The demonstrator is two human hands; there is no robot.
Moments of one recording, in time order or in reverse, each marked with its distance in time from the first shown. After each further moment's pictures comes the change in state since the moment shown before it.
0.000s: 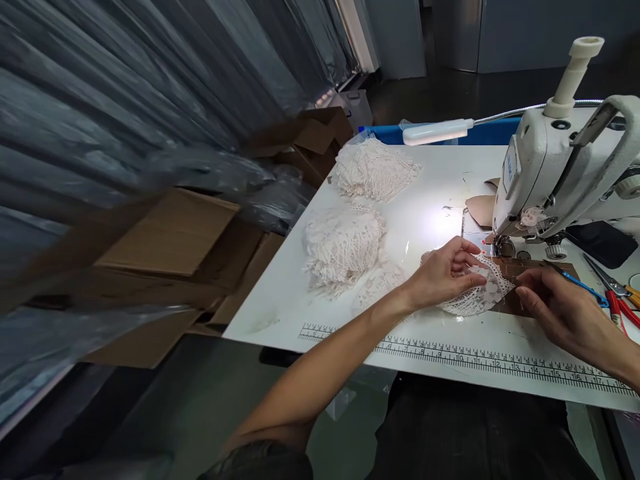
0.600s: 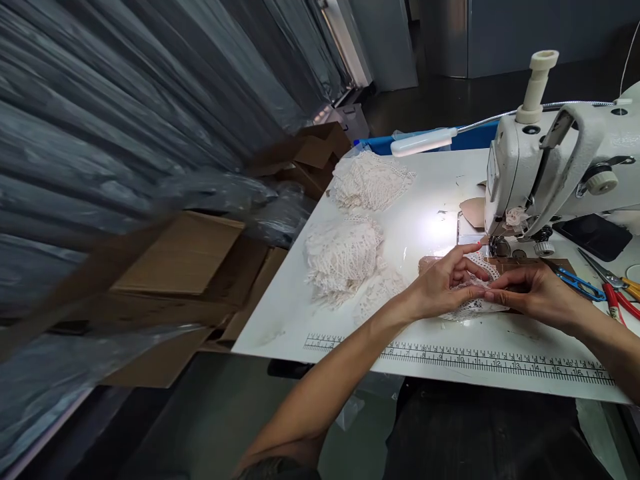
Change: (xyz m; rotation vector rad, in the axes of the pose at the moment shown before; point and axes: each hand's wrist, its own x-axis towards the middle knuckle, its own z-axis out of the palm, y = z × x) left_hand -0.005 -0.007 0.005 0.104 -0.142 0.141; right_hand 0.034 -0.001 0.017 0.574 -0.291 0.356
